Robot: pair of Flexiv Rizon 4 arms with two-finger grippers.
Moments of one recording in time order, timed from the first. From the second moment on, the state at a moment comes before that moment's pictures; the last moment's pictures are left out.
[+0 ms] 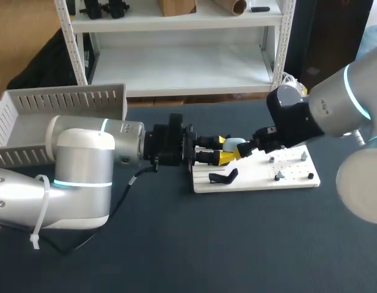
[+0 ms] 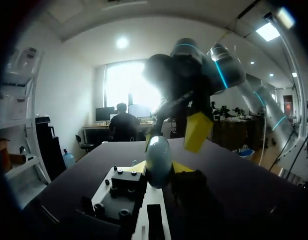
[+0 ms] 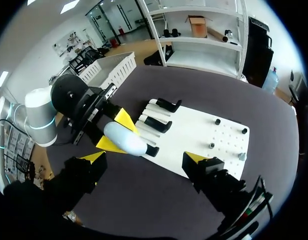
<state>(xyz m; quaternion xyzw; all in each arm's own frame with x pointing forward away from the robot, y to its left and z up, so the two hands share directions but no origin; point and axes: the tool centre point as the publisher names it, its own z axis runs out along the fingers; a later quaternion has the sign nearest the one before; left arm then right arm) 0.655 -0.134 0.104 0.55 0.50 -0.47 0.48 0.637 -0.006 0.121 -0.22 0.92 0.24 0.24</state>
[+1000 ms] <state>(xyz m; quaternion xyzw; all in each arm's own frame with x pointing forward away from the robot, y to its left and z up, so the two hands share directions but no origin) 0.655 -0.134 0.104 0.55 0.50 -0.47 0.48 0.659 -0.005 0.132 -0.21 0.92 0.23 0.25</state>
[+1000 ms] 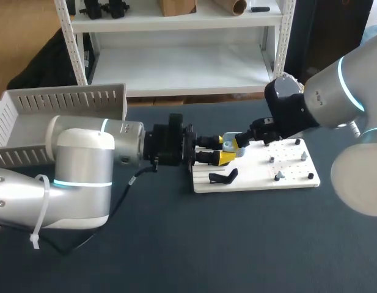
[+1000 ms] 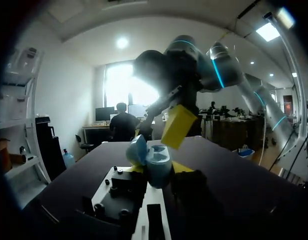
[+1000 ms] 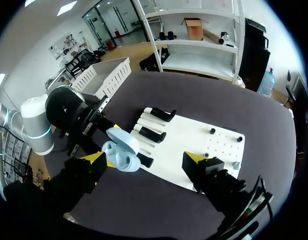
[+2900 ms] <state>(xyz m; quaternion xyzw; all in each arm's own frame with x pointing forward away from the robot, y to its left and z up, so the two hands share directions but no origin) 0.656 -0.134 0.104 0.55 0.50 -0.47 0.48 0.693 -0.157 0.055 -0.21 0.96 -0.11 0.16</state>
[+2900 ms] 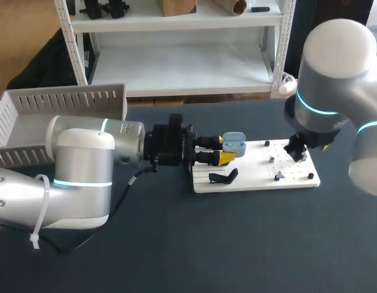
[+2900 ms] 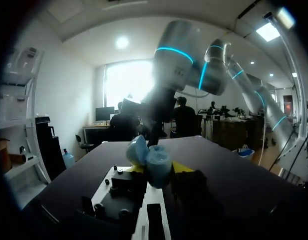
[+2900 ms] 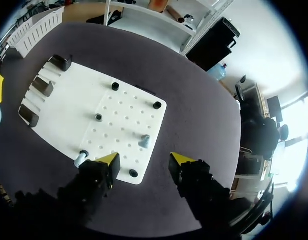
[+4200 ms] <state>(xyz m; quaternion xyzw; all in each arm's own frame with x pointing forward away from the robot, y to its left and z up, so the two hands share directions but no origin) 0.655 -0.134 0.104 0.55 0.50 -0.47 0.48 0.713 -0.163 0.025 -0.18 0.97 -0.10 0.15</state>
